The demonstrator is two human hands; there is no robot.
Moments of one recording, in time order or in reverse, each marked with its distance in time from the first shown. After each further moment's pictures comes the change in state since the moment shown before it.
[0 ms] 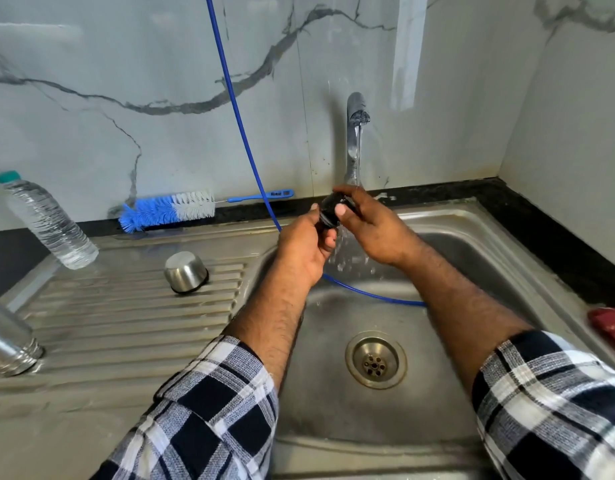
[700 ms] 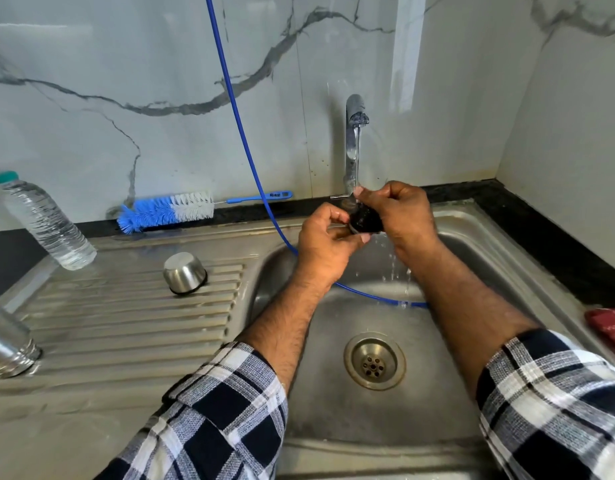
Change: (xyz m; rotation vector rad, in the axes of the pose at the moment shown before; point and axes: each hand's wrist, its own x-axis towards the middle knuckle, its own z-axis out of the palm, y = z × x) left_hand -0.002 -0.033 0.002 0.560 -0.202 0.612; right_hand 0.008 0.001 -0.011 0.471 0.497 0.229
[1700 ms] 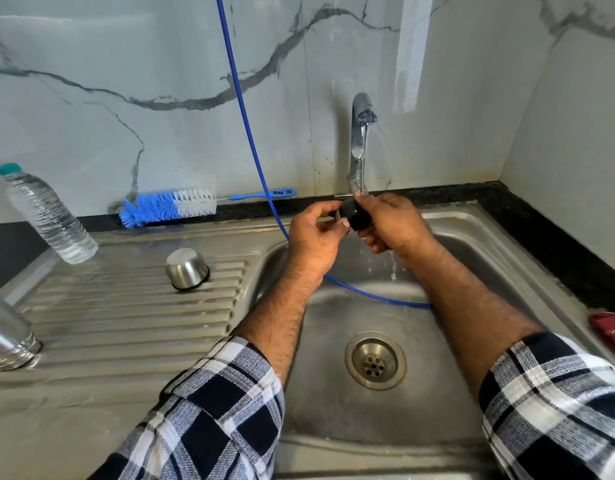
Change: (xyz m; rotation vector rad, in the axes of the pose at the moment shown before) left_hand 0.017 -0.015 -0.014 -0.020 0.112 0.008; right_hand -0.013 -0.008 0.004 -0.250 -0.162 0.204
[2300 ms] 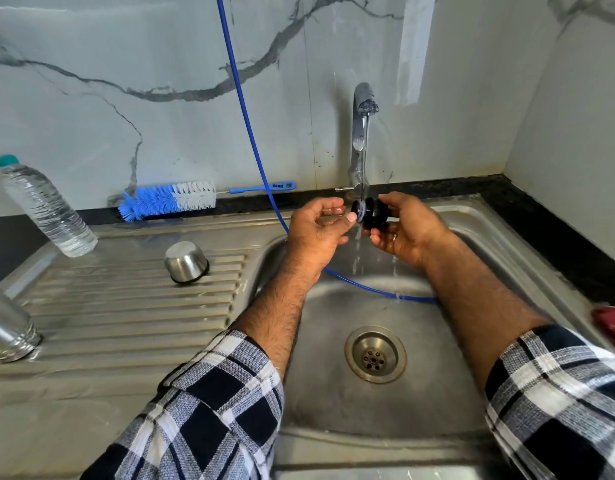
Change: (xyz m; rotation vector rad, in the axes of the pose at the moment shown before) left_hand -0.007 0.007 -0.004 -0.076 -0.090 -0.116; right_hand 0.017 0.024 -0.014 0.503 -0.077 0.337
